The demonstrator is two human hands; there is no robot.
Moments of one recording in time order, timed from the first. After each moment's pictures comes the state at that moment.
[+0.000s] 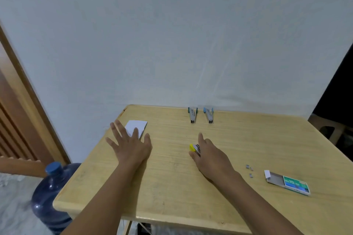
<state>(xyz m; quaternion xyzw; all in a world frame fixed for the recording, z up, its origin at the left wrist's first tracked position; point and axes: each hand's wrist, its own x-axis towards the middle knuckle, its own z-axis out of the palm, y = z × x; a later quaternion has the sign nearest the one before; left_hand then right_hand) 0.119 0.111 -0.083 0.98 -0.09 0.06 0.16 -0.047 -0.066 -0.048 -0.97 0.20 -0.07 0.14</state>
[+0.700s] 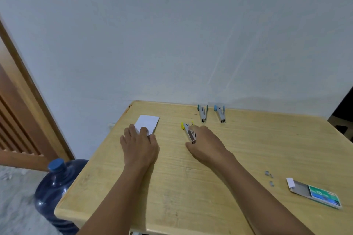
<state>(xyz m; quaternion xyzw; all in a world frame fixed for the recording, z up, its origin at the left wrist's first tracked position) 0.127 0.110 -0.089 0.95 -0.13 0.15 0.23 0.025 -0.061 -0.042 -0.96 0.18 -0.06 0.22</state>
